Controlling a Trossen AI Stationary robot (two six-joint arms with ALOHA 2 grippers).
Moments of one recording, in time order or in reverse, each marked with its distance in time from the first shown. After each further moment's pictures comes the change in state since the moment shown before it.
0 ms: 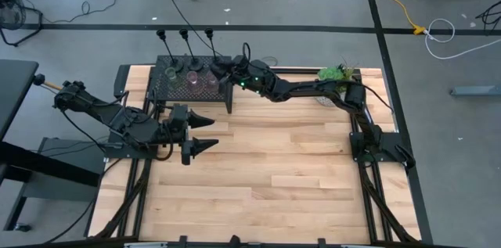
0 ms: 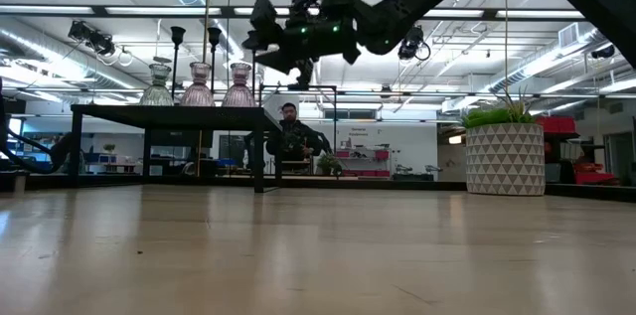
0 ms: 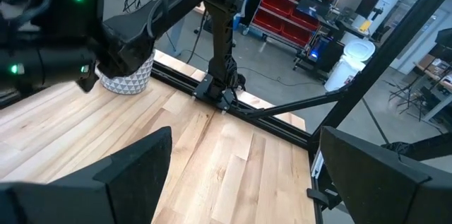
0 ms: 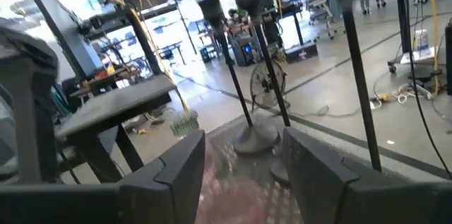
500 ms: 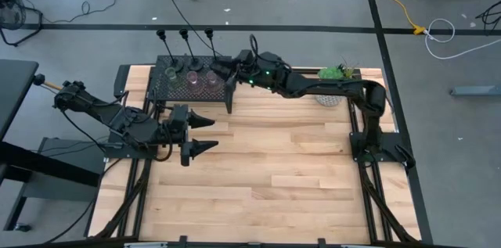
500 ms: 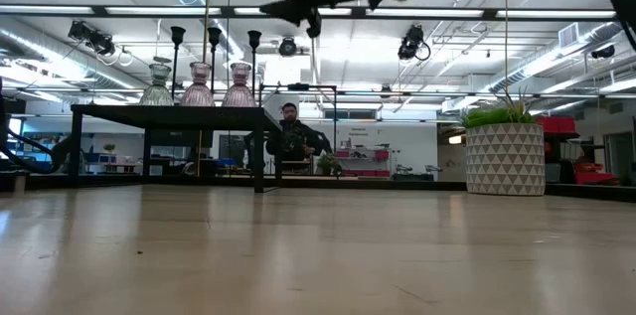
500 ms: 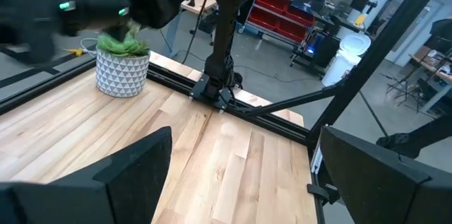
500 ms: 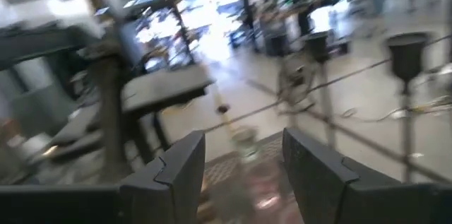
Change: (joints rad) left arm 0.000 0.000 0.000 0.007 0.018 0.036; right arm 0.039 -0.209 0.000 -0.218 -0.067 -0.071
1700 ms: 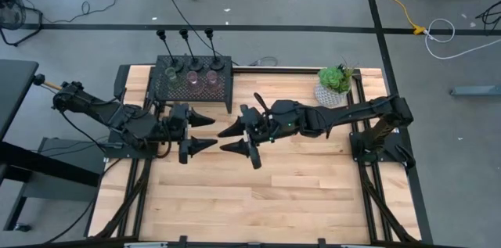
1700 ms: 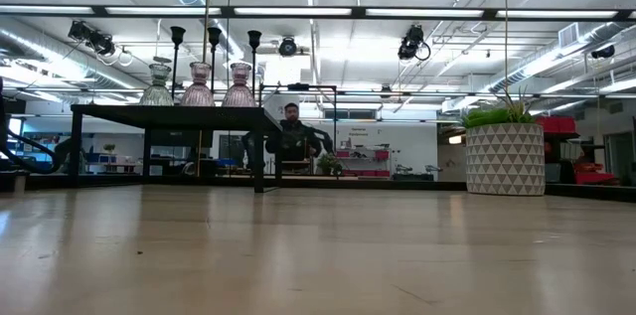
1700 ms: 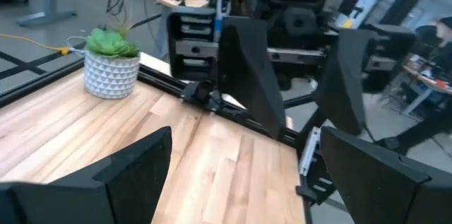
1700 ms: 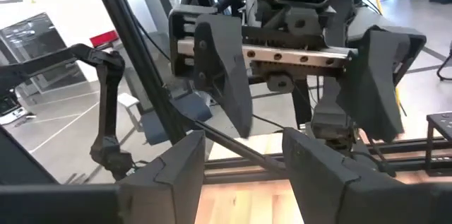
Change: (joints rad) left arm 0.031 -0.013 0.000 0.011 0.064 -0.004; right arm 0.433 -0.223 0.000 -0.319 -0.125 0.026
